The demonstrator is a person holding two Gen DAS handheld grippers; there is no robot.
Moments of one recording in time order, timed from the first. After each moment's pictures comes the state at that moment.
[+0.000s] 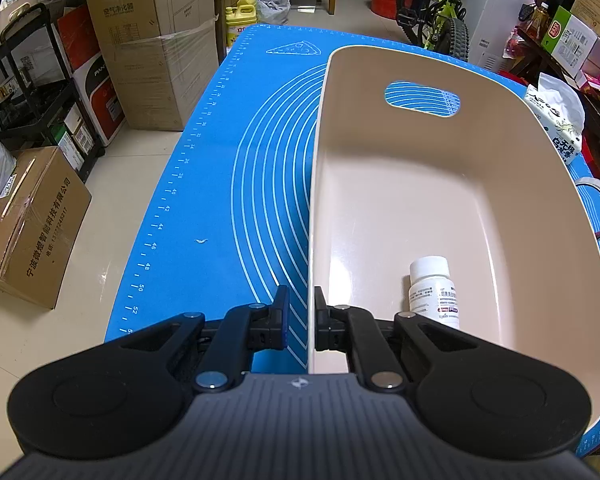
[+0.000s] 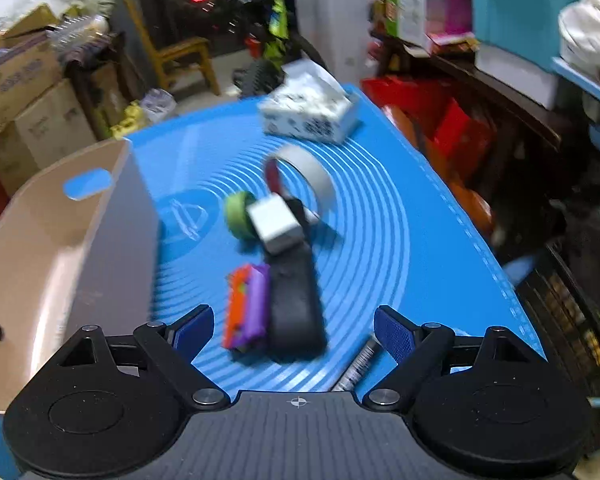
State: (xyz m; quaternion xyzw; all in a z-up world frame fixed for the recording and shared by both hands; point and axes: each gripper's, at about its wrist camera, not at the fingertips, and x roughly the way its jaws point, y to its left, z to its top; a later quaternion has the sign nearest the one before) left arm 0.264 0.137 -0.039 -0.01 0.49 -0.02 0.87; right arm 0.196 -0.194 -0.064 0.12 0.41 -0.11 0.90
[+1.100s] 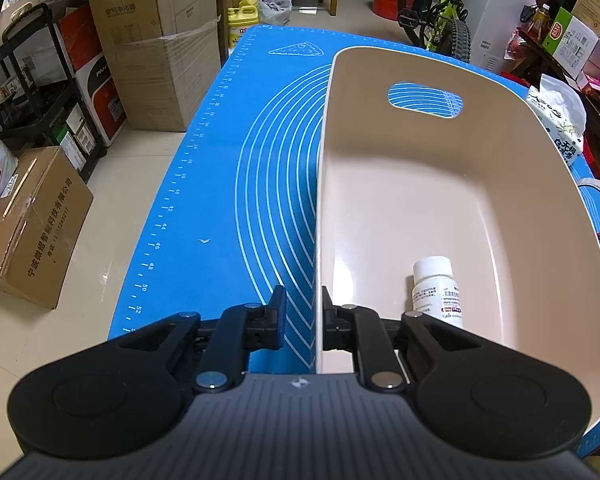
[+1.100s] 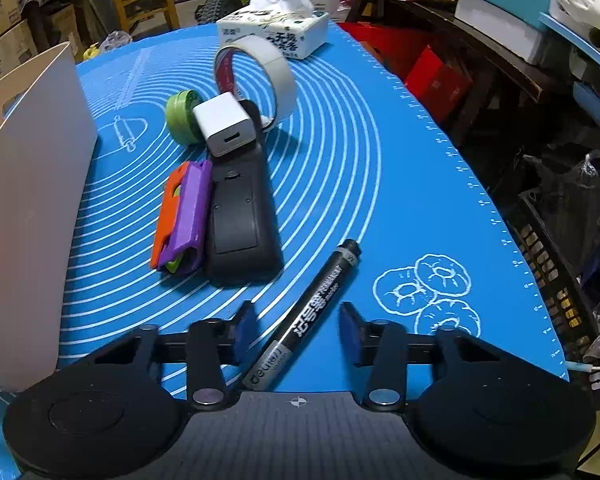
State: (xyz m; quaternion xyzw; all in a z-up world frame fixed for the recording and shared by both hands) left arm 0.264 0.143 -0.038 -0.01 0.49 -0.02 0.87; right arm 0.195 -0.190 -0.120 0.09 0.48 -0.16 0.86
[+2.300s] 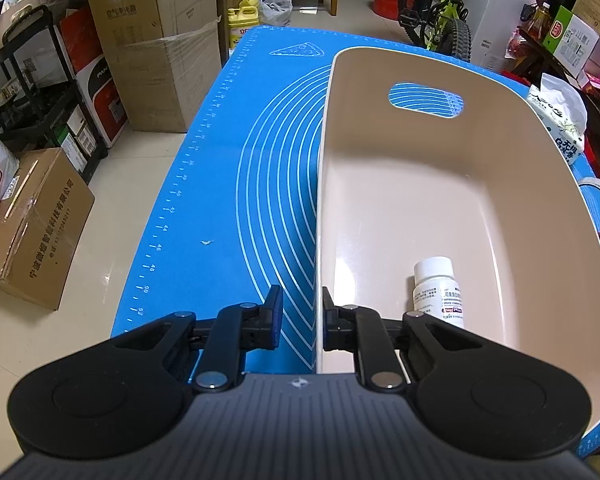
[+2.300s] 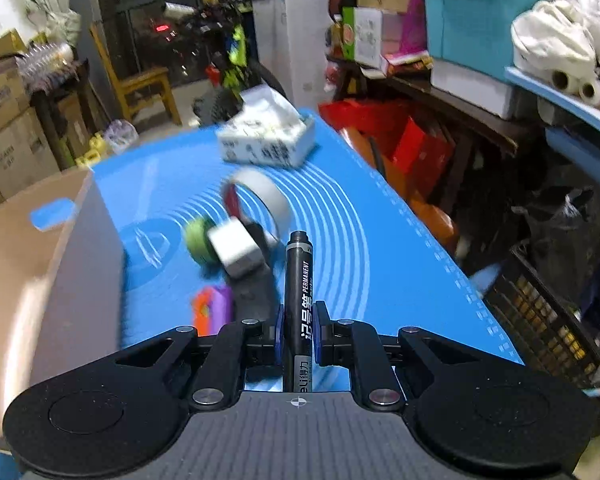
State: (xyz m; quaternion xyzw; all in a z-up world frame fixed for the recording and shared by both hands) left arm 0.265 0.140 -0.038 -0.01 0.49 -0.02 0.87; right arm 0.185 -0.191 -0.055 0.12 0.36 -0.17 0.91
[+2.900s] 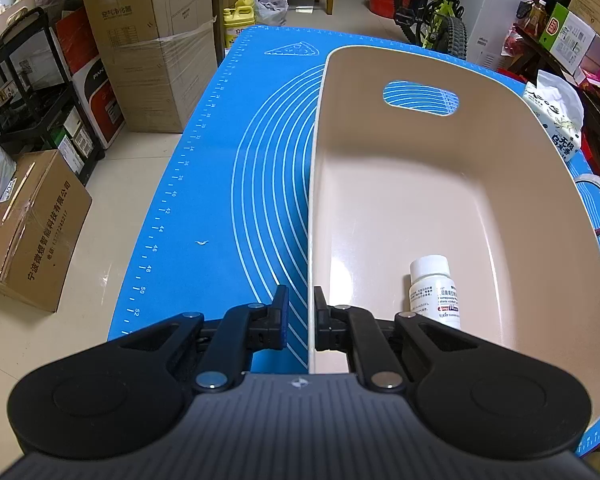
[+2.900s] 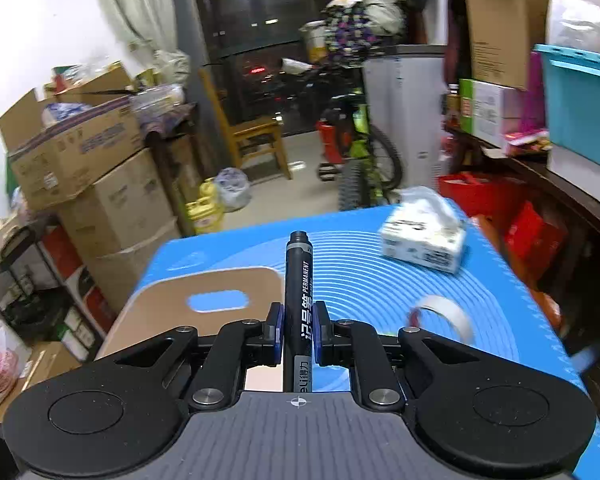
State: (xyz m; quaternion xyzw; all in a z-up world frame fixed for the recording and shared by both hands) left arm 0.264 0.140 -0.039 0.00 0.49 -0.03 0.87; right arm 0.247 -0.100 0.030 0.11 0.28 -0.02 0.95
